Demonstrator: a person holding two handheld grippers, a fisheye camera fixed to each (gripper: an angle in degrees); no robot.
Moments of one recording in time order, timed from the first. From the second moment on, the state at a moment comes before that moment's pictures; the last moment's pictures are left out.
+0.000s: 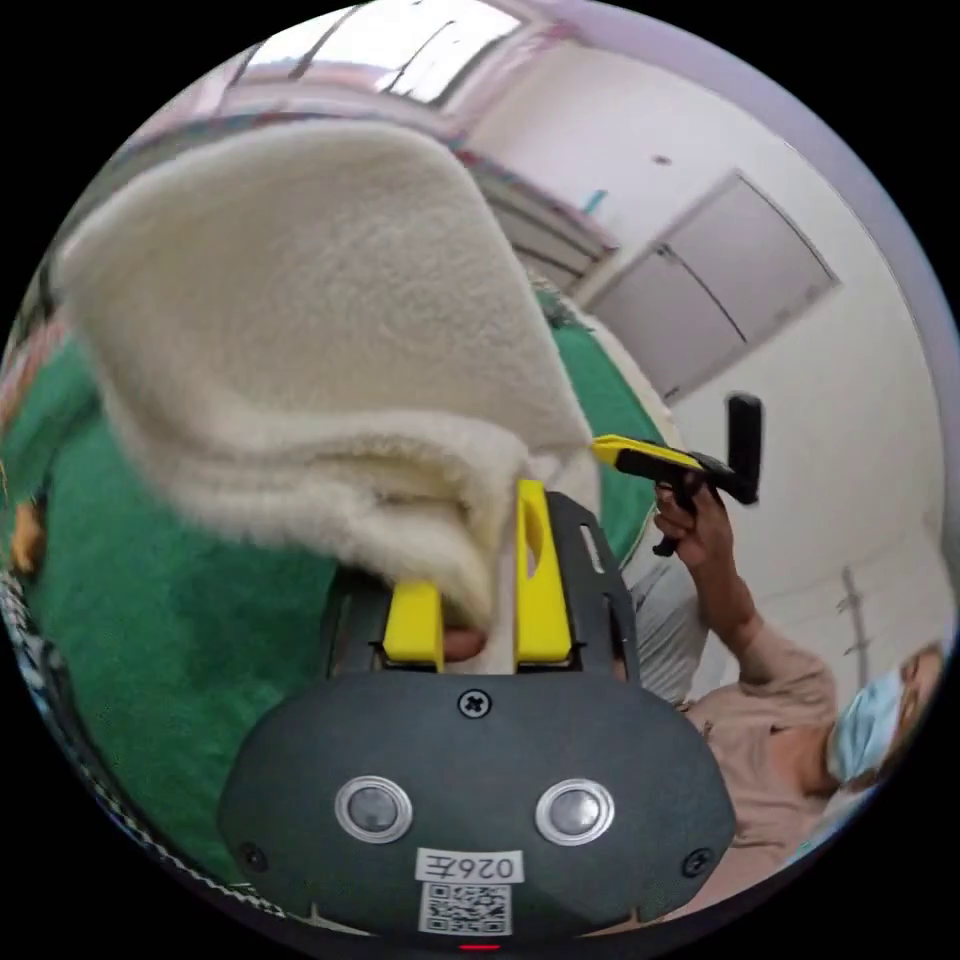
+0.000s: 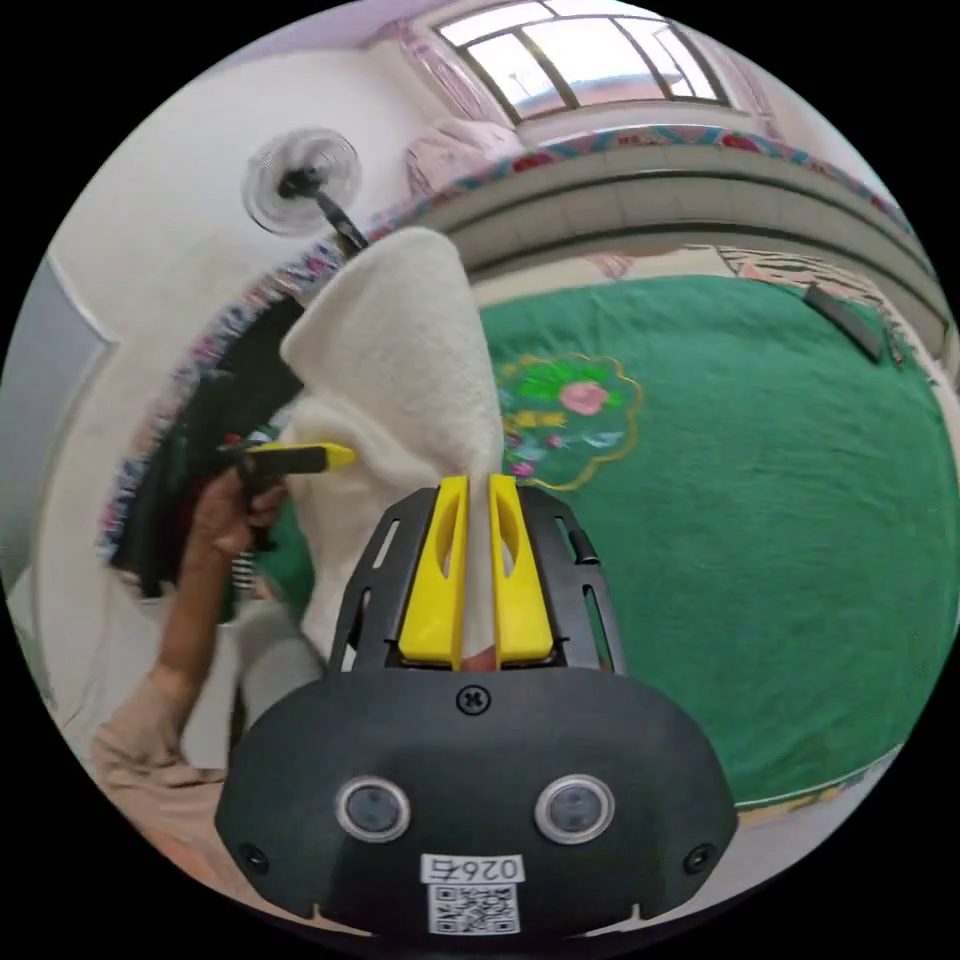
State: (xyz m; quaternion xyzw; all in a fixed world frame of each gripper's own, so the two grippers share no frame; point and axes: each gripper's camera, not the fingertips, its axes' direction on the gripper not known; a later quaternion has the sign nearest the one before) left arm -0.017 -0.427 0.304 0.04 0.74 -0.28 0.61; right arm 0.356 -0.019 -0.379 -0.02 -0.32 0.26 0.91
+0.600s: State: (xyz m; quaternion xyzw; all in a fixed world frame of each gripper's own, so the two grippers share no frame) left arm -0.091 -0.364 0.302 0.09 0.70 -0.37 0.61; right arm 0.110 -0.075 -0.408 0.06 -0.38 -0.18 0.90
